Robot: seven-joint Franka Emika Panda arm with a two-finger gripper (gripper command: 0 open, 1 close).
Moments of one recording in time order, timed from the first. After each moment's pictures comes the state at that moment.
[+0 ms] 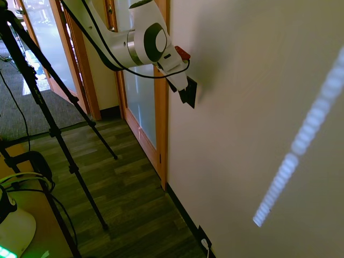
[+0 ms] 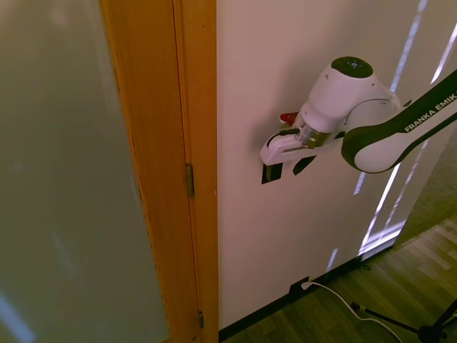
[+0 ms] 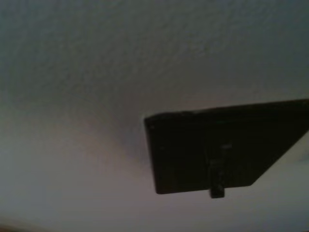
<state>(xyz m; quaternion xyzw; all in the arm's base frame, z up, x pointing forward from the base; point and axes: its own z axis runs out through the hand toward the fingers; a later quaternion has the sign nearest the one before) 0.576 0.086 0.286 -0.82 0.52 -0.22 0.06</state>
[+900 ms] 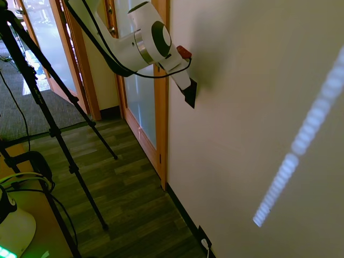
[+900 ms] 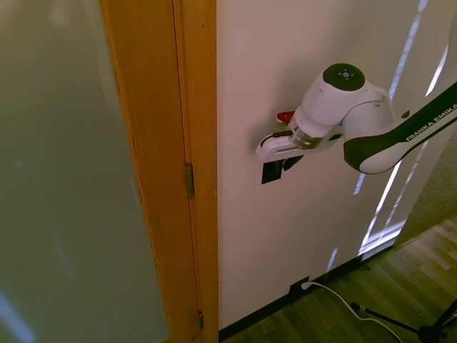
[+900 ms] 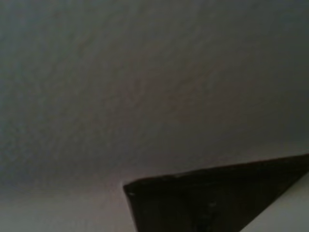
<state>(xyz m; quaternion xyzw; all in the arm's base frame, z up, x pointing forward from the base) 0.591 0.091 0.282 -0.80 0.53 -0.27 0.06</state>
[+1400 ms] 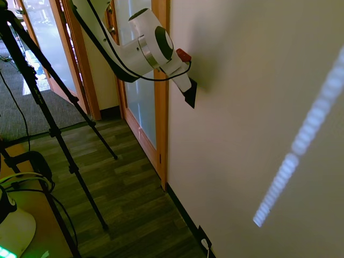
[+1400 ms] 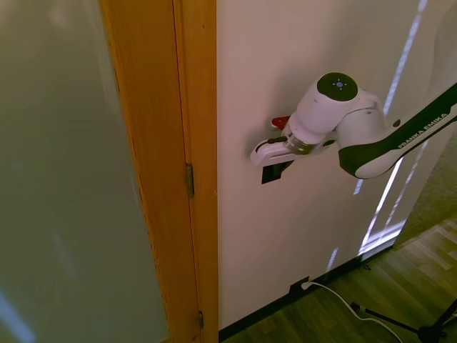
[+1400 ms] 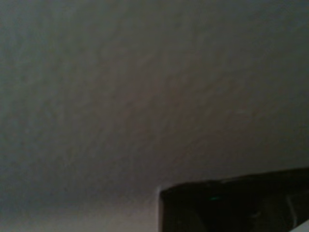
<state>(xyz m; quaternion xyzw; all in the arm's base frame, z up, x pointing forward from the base) 0.598 0.097 0.269 -0.81 0.52 -0.28 0.06</state>
